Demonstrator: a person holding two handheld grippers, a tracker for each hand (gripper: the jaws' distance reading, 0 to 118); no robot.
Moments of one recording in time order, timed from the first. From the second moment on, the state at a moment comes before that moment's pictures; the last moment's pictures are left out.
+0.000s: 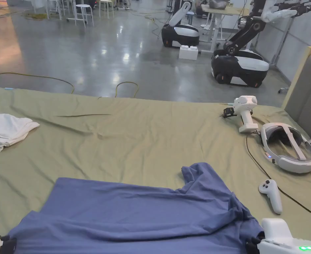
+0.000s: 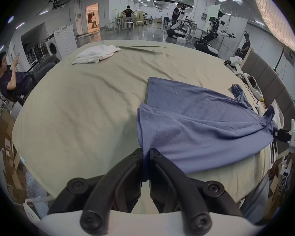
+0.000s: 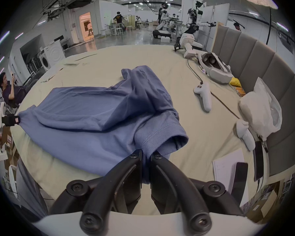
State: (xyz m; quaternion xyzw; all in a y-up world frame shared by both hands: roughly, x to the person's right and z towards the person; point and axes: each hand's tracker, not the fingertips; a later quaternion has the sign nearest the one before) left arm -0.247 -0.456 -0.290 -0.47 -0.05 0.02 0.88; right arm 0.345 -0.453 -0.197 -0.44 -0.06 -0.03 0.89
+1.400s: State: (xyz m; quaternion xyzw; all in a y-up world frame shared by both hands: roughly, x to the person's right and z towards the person) left arm -0.133 -0.347 -0.264 -0.06 -0.03 -0.02 1.00; right arm 0.203 -0.345 -0.220 -0.04 -0.13 0.00 0.99
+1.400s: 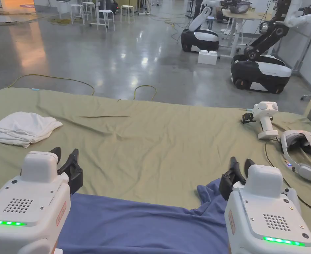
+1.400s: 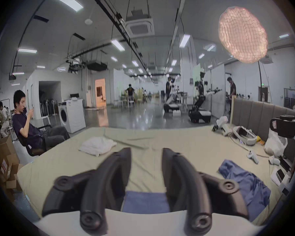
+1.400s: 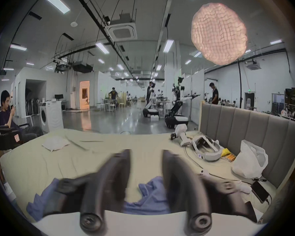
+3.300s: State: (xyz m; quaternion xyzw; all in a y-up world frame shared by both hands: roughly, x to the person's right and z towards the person) left arm -0.188 -0.467 -0.420 -0.42 -0.07 0.00 0.90; right arm 0.370 -0.488 -0.395 -0.46 -0.11 -0.03 0.88
